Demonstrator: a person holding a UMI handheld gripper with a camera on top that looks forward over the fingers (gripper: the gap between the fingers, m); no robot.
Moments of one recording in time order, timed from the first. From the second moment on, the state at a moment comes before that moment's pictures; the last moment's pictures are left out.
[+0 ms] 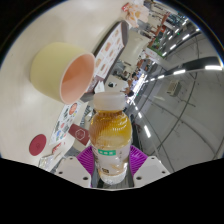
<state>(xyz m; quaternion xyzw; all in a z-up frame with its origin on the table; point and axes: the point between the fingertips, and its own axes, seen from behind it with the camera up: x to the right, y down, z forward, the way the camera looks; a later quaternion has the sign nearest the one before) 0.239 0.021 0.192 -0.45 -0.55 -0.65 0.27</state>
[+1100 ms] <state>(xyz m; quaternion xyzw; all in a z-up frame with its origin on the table) 0.332 0.000 0.123 -0.83 -0.02 -0.05 0.56</state>
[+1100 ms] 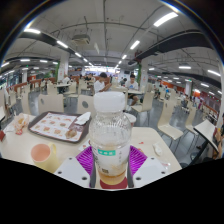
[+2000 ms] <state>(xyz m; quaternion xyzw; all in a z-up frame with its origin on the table) 0.316 -0.152 0.136 -0.89 0.03 -0.05 0.45</state>
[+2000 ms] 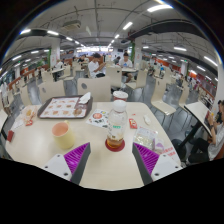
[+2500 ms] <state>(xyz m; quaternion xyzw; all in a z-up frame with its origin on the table) 0.274 -0.250 0.190 -0.88 0.01 -0.06 0.47</state>
